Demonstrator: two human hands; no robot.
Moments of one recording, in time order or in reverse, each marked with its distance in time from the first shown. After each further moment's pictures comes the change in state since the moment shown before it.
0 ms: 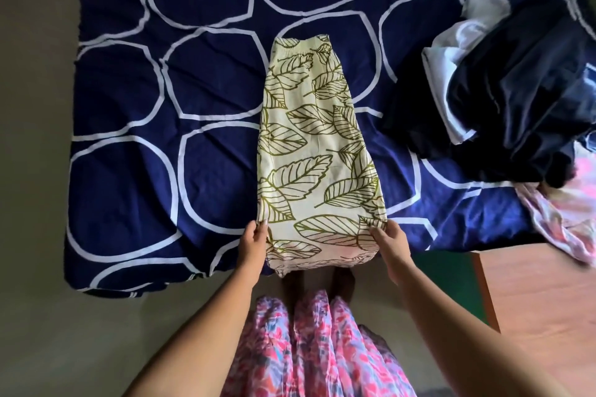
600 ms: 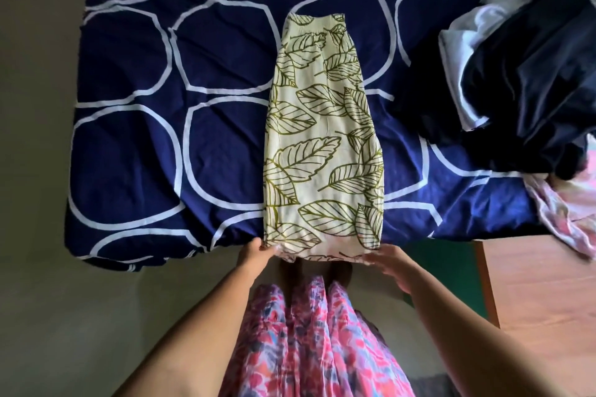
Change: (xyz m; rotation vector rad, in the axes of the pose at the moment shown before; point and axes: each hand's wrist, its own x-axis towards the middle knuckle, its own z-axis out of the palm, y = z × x) left_hand -0.001 -0.076 -0.008 0.233 -0.192 -0.159; right_hand -0.026 0.039 -0.014 -0.169 -0.436 0.201
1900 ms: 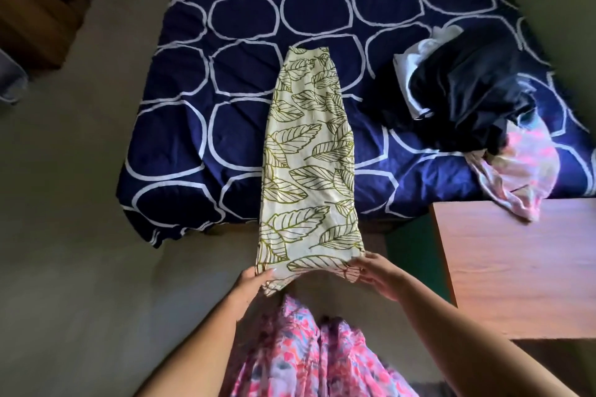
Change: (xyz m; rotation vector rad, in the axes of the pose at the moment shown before) left_hand -0.214 -0.107 0.083 -0.374 0.073 0.137; right_hand -0.158 0.107 -0.008 0.157 -0.221 -0.105
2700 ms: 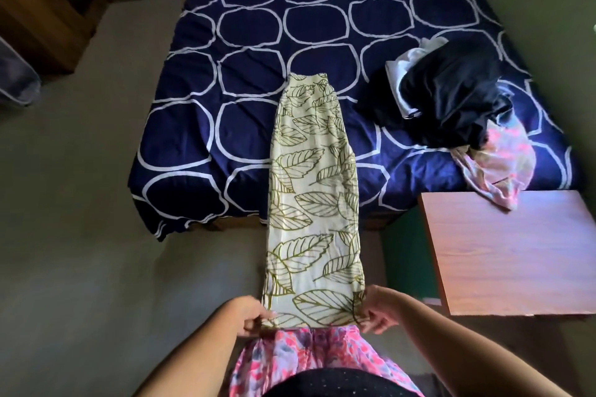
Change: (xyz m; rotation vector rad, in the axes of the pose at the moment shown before) left_hand -0.052 -0.063 -0.015 0.379 -0.137 -0.550; right_hand -0.062 0.075 0.008 -0.712 -0.028 0.413
